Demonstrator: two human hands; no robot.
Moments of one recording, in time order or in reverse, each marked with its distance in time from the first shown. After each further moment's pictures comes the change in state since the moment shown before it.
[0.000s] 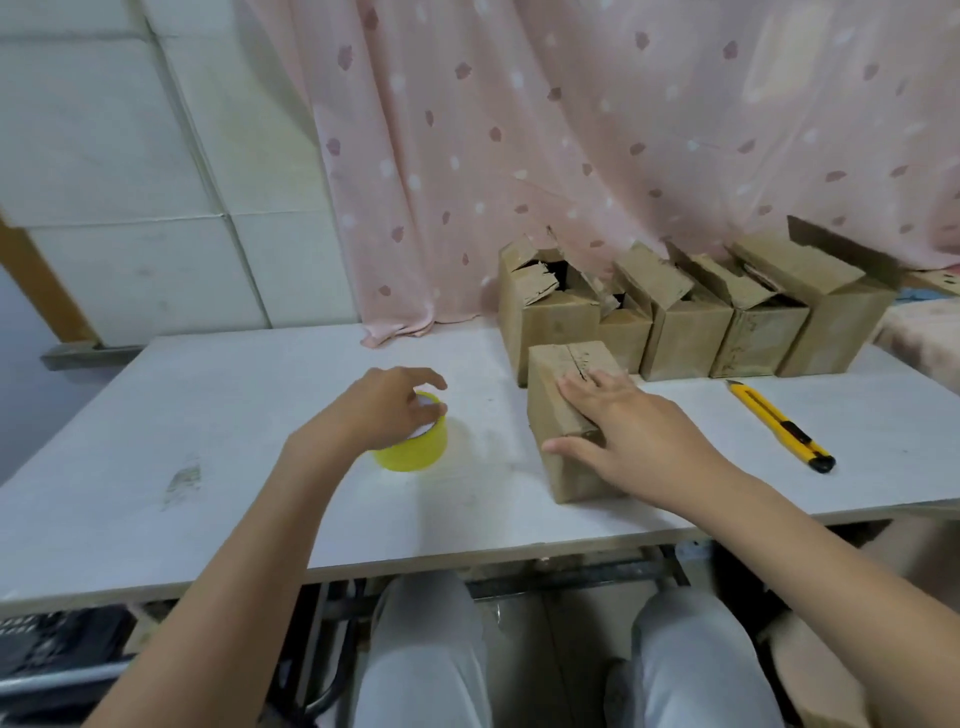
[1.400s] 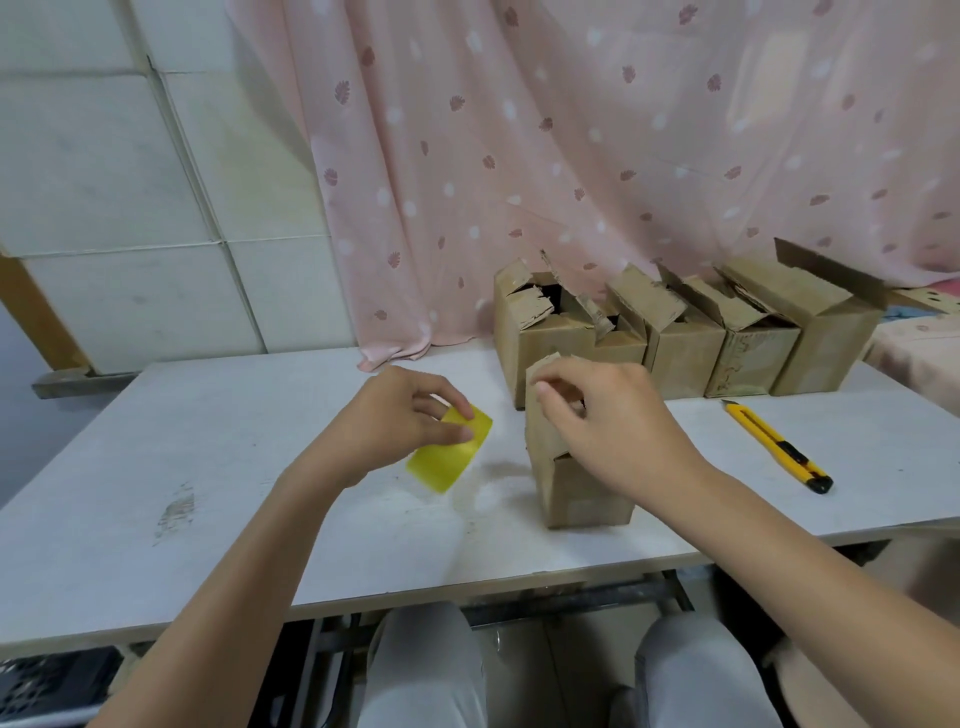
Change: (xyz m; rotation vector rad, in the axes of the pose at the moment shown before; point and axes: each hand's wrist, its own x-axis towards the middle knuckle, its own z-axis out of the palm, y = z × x) left_hand -0.028 0.036 -0.024 -0.570 -0.011 0.083; right_hand 0.009 -0.029 -0.024 0.460 0.467 -0.042
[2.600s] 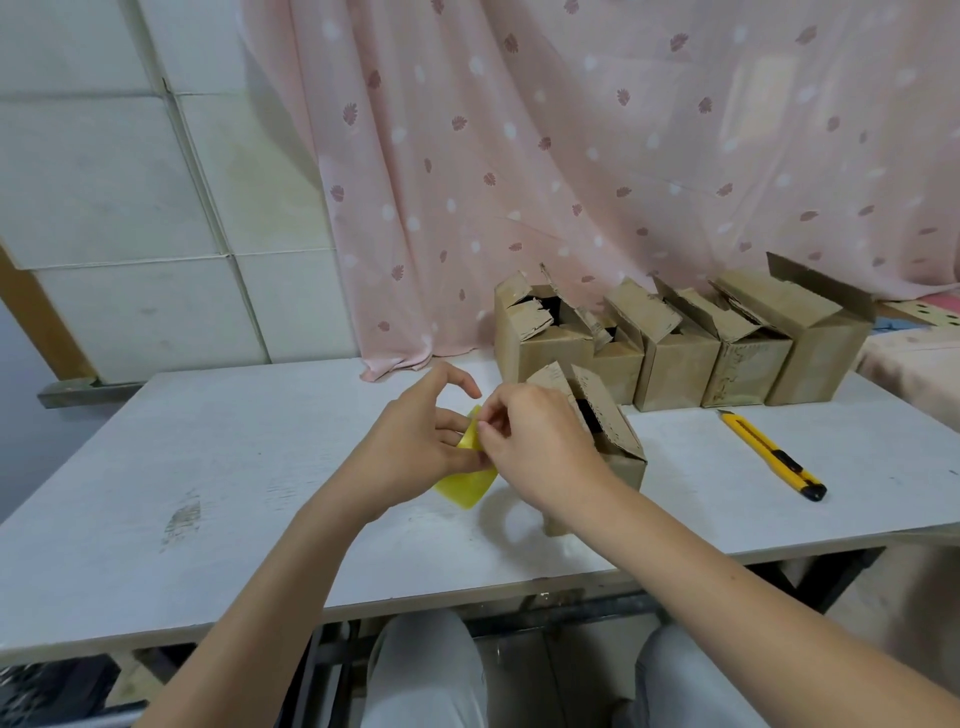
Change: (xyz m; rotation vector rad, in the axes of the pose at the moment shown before) left_hand -0.025 0.017 0.017 -0.107 0.009 0.040; right_hand 0.011 -0.040 0.042 0.026 -0.107 0.108
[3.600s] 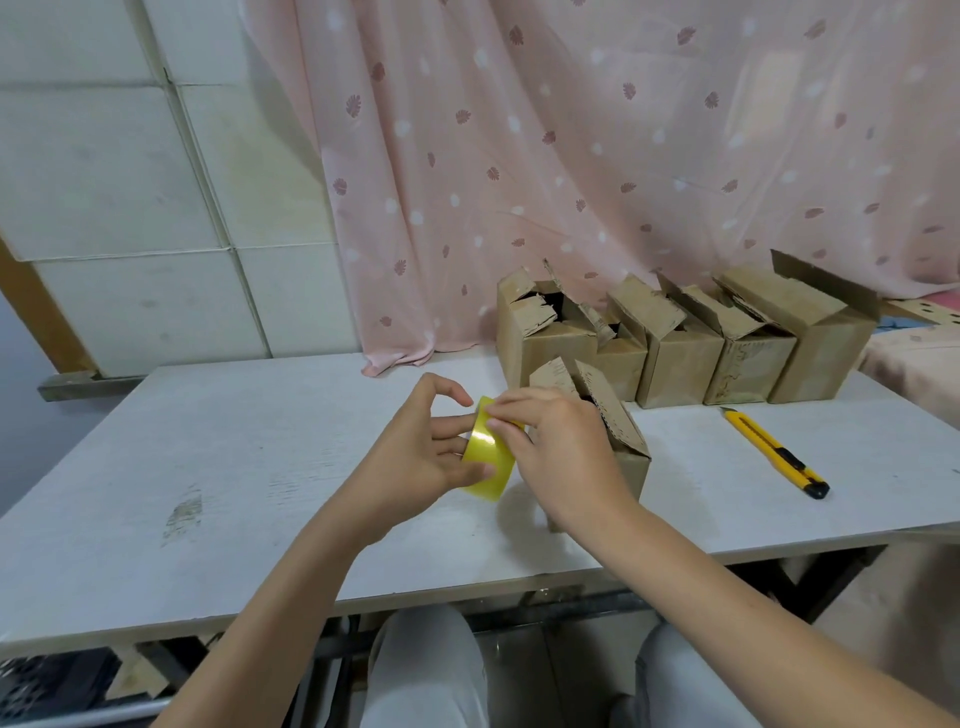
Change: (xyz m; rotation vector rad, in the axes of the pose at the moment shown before) left_hand -0.010 -0.015 0.008 -0.210 -0.016 -0.016; right_hand -0.013 0.019 0.009 0.077 0.268 -0.194
